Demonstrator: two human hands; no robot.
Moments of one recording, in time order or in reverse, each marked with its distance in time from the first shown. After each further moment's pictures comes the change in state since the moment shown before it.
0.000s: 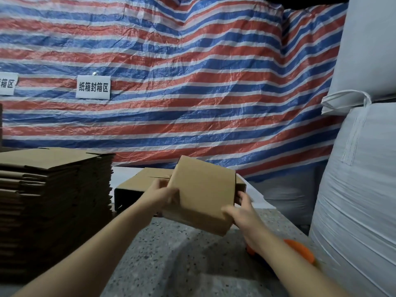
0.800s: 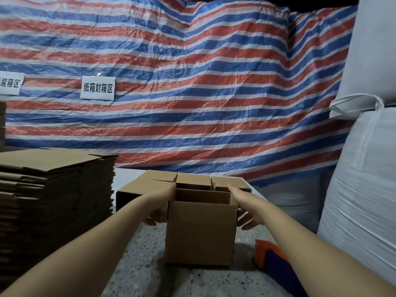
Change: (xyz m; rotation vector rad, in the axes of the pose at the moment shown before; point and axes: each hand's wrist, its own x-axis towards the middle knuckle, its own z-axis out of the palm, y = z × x) left_hand 0.050 -0.008 -0.009 0.337 -0.056 -0.392; right_hand 0.047 -0.049 -0.004 -0.480 -0.108 0.366
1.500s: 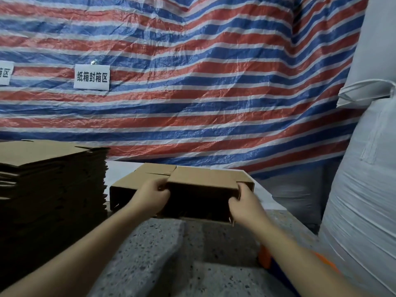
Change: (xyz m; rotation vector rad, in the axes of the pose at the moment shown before) left_hand 0.014 -0.017 0.006 0.015 0.259 0.594; right_hand 0.022 0.024 0.029 0.002 0.291 -0.439
